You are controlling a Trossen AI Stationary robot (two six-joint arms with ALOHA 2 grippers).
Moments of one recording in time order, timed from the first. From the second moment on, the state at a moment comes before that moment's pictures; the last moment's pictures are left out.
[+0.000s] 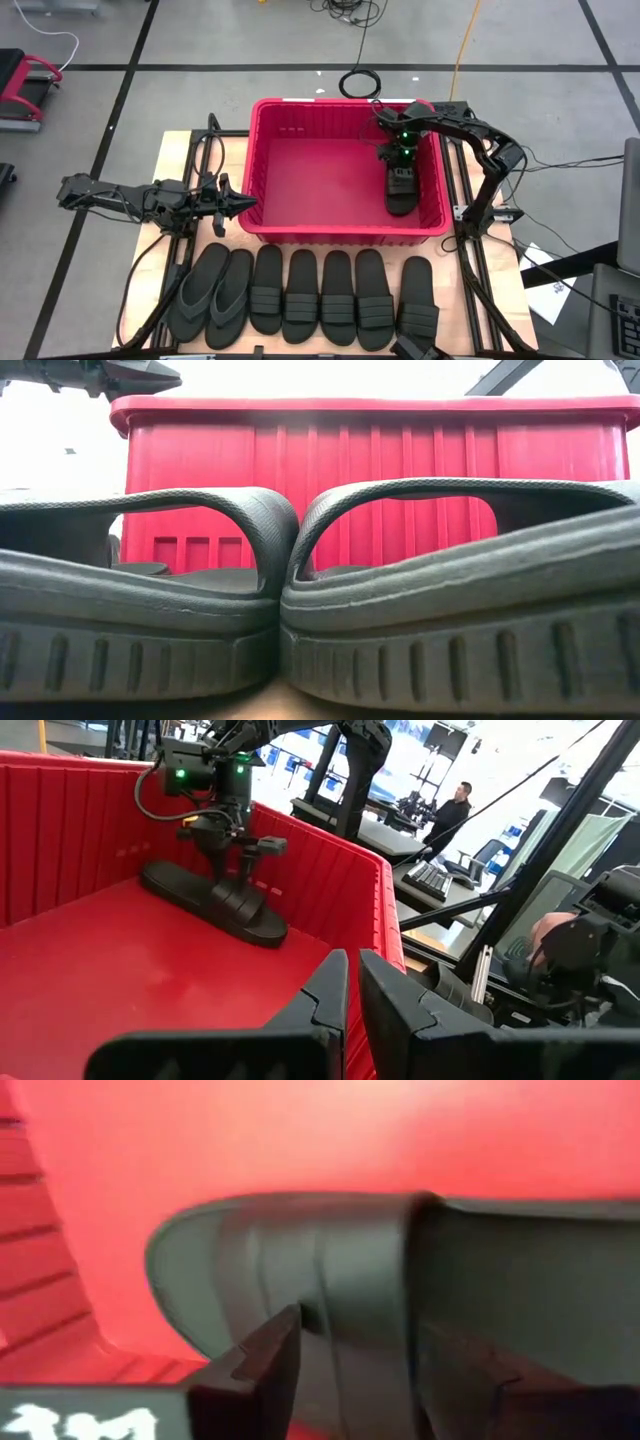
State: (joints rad) left arm -0.16 0.48 0.40 0.05 -0.24 -0.42; right arm -0.80 1.78 1.29 -1.26 -0.20 -0.70
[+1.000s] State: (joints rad) left arm -0.16 0.48 0.40 0.05 -0.23 -0.44; right arm -0.54 0.94 1.29 -0.76 -0.67 -0.20
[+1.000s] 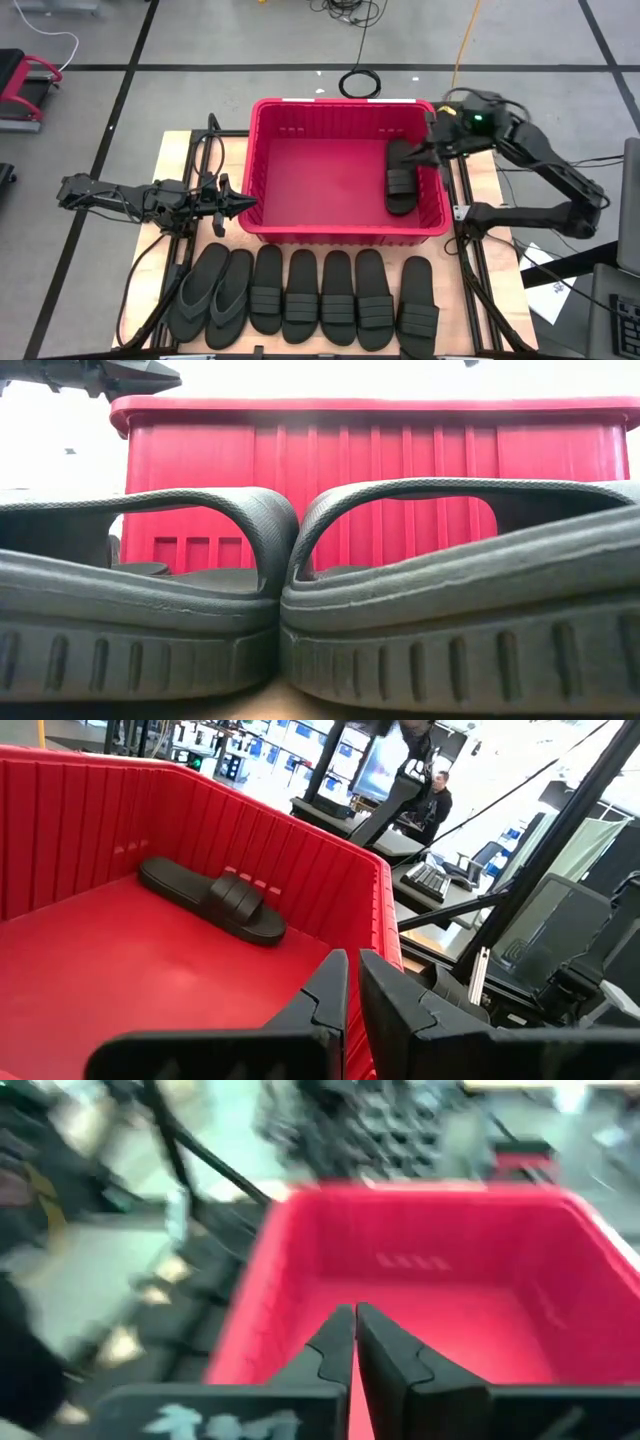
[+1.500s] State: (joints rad) left arm -0.16 0.48 0.40 0.02 -0.23 -0.47; right arm 0.06 0.95 1.29 -1.06 -0.36 -0.06
